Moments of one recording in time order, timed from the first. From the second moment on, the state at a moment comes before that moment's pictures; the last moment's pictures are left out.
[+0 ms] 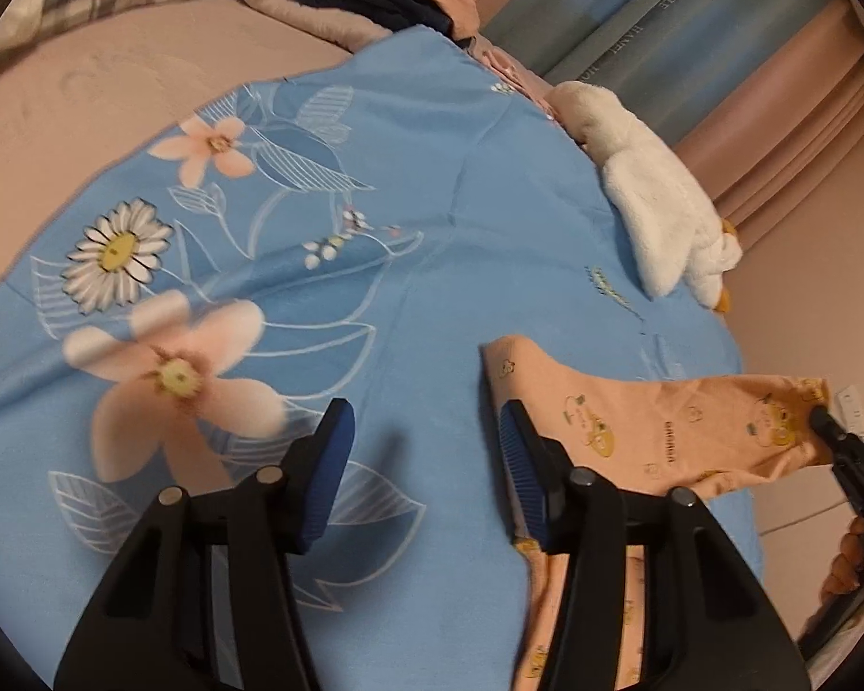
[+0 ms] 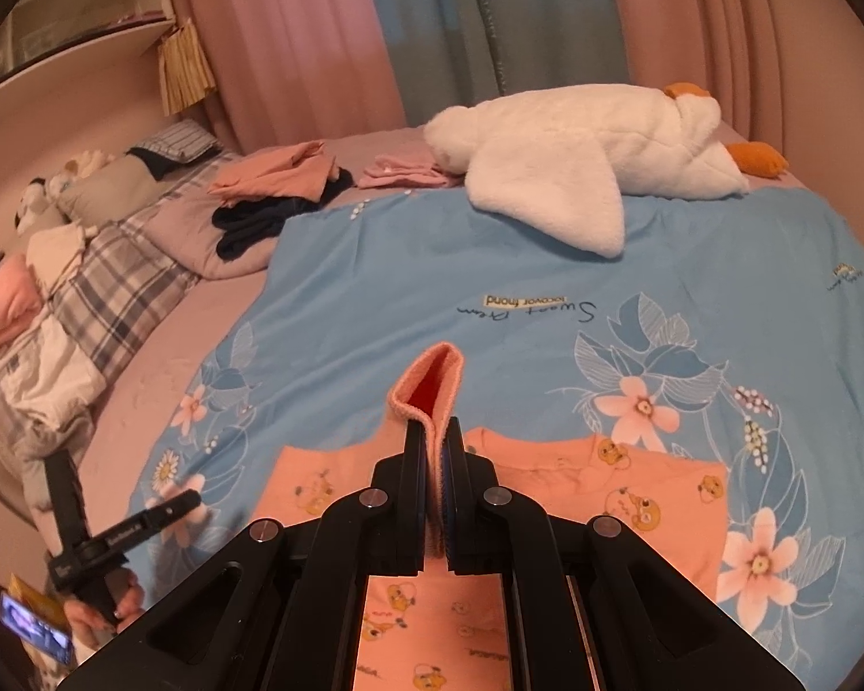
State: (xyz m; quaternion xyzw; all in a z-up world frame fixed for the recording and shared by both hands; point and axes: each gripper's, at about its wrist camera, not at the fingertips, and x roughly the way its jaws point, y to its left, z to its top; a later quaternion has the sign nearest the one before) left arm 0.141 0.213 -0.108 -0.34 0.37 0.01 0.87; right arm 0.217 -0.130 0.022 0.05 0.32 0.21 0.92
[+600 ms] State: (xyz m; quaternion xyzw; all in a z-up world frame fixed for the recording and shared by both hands) left arm 0.149 0.198 -0.110 -0.35 0.36 -0.05 0.86; right arm 0.223 -0.152 0.015 0.07 0.32 0.16 0.93
